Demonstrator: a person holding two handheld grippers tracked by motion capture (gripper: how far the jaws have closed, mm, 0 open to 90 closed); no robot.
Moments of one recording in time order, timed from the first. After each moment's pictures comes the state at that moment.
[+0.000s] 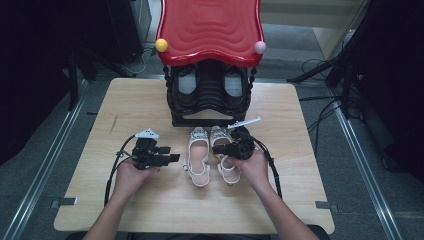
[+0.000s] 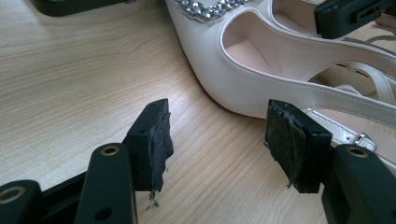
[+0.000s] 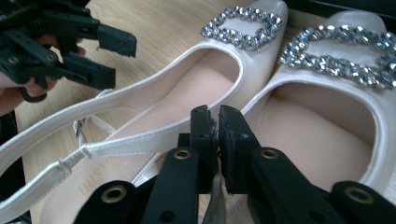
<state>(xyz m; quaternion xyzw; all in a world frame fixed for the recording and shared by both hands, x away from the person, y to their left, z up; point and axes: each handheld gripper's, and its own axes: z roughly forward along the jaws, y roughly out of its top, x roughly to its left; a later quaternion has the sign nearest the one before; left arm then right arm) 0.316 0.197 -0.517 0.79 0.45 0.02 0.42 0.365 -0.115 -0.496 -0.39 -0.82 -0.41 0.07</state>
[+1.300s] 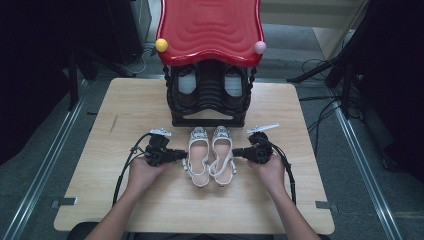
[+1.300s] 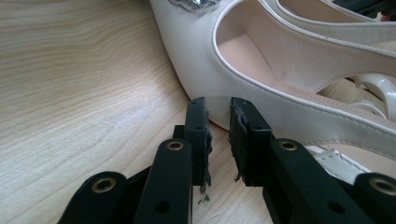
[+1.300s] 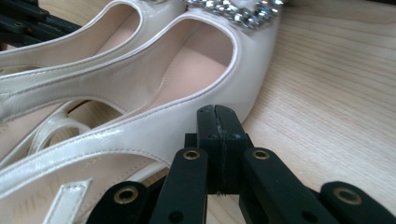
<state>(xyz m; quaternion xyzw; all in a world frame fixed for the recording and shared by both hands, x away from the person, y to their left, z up) 0.336 0.168 -0.532 0.79 0.46 -0.02 0.41 0.365 -0.169 -0.517 -0.44 -0.82 -0.38 0.03</state>
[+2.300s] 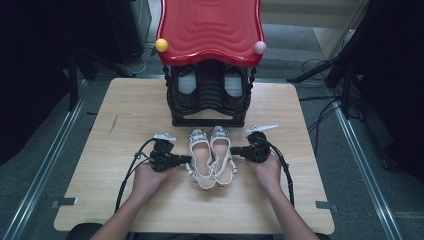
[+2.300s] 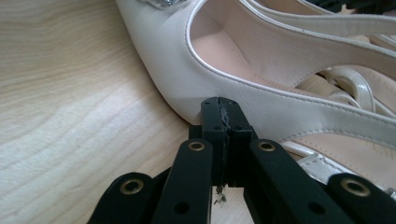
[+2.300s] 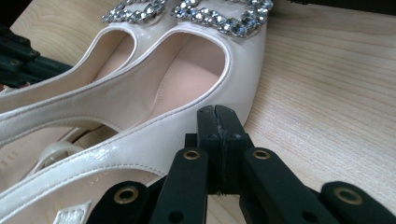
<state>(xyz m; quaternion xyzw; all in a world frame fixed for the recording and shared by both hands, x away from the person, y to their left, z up) 0.320 0.153 -0.534 0.78 0.47 -0.05 0.41 0.368 -0.166 -0.522 -0.45 -0.80 -0.40 0.03</state>
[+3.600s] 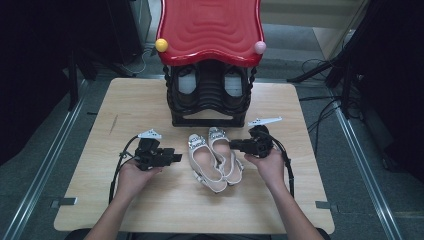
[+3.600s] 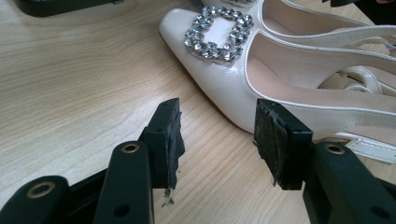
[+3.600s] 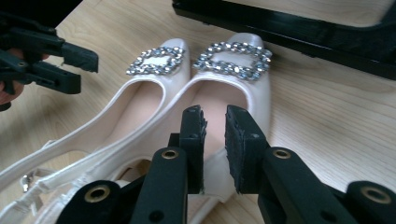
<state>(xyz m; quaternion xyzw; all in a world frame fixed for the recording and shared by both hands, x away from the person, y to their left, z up) 0.313 0.191 -0.513 0.78 0.46 0.02 0.42 0.366 -0.163 -0.487 -0.41 -0.81 -0.42 0.02</state>
